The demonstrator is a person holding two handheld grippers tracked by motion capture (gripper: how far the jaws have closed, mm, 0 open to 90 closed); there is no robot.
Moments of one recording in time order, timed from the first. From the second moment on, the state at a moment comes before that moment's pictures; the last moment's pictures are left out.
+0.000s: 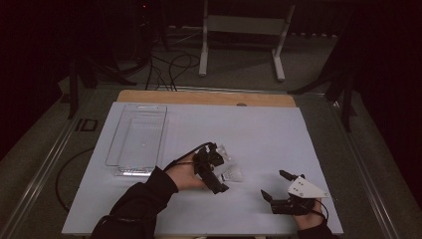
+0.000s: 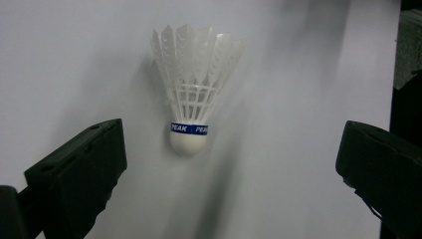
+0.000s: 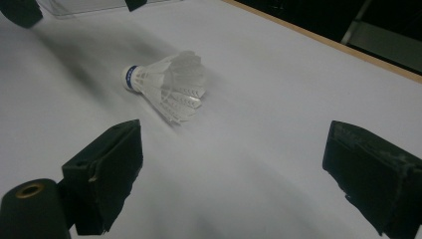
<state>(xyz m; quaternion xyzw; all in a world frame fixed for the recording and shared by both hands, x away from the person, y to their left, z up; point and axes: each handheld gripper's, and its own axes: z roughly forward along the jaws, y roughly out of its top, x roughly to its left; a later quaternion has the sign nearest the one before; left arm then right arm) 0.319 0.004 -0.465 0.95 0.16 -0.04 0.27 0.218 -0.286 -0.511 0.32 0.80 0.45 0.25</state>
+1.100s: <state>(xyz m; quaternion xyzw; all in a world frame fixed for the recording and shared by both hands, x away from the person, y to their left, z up) 0.332 0.000 -0.508 0.96 0.15 -0.04 0.24 0.219 -0.286 -0.512 0.32 0.80 0.45 0.24</state>
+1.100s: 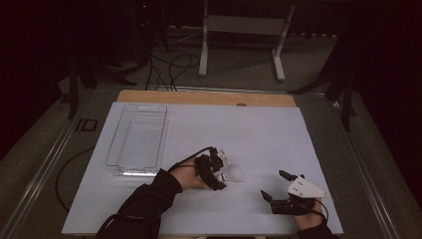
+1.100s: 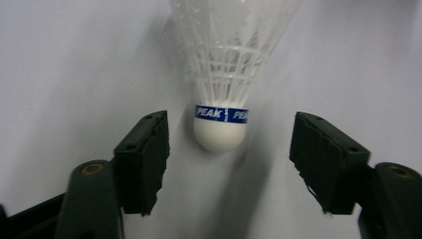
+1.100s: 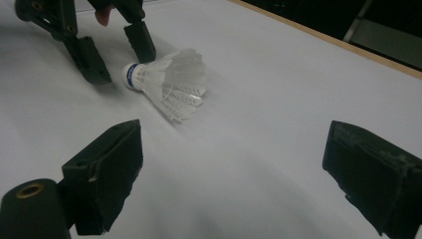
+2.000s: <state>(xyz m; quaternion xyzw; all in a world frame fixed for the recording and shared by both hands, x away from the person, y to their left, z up) 0.336 -0.014 -0.511 0.97 0.14 -0.03 0.20 0.218 -0.288 -0.511 0.32 0.79 0.46 0.24</state>
